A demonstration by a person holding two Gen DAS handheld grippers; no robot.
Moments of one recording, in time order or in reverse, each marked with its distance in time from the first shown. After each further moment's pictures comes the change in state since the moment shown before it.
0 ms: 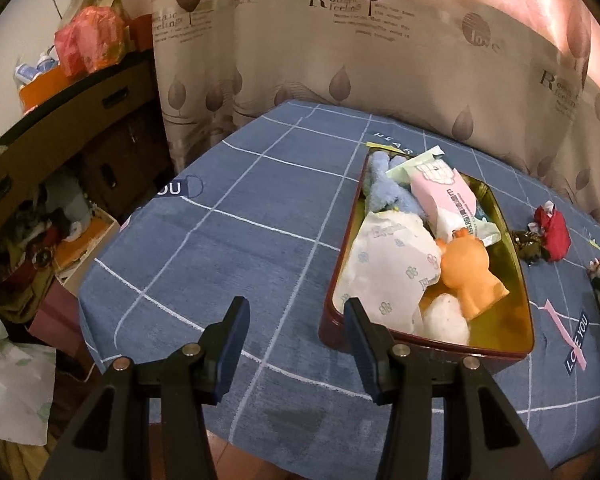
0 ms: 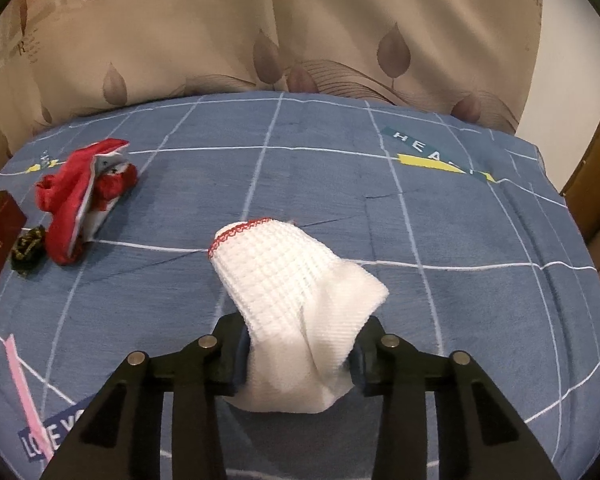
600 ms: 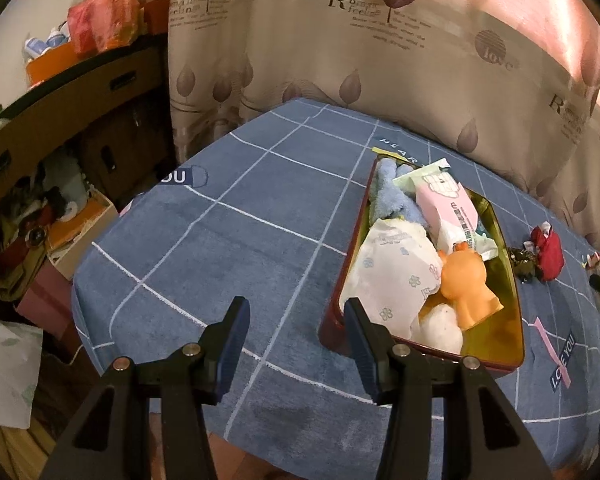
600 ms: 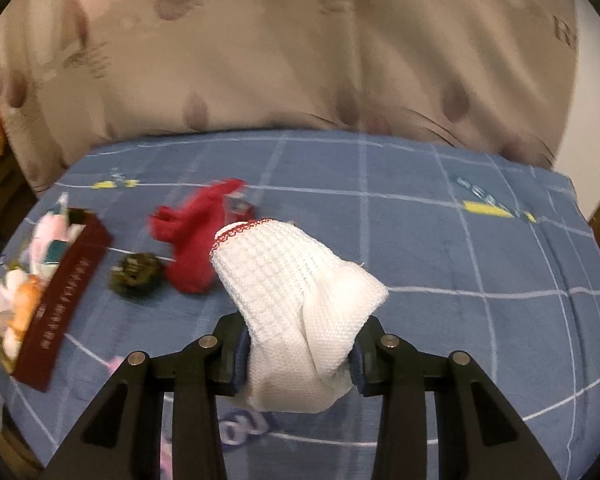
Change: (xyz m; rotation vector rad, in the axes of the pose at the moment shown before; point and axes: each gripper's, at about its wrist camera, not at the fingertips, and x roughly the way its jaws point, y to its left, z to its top) left arm 0.000 0.014 0.002 -0.084 0.015 -0.027; right arm -0.058 0.071 0.019 -0.046 -0.067 0.163
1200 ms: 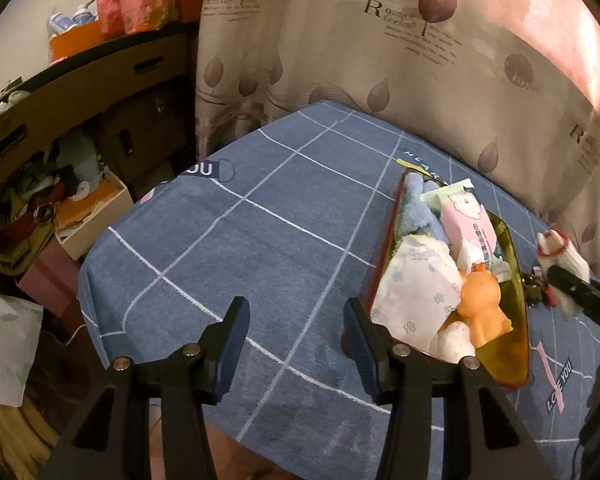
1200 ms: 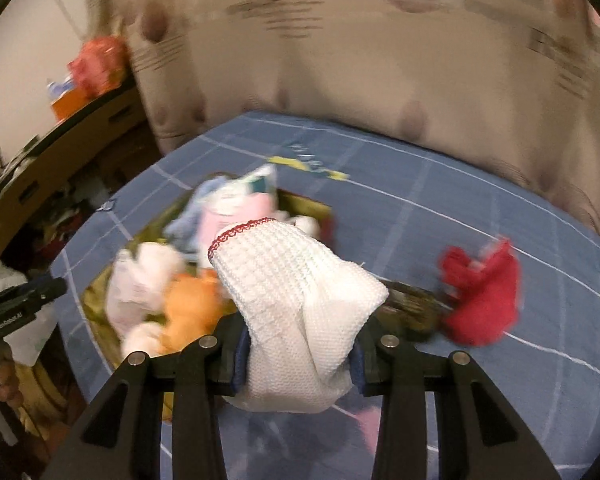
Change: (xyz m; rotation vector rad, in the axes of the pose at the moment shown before) left arm -0.001 0.024 0.004 -0.101 -0.004 0.026; right arm 0.003 0.201 0.009 -0.286 0.029 0.324
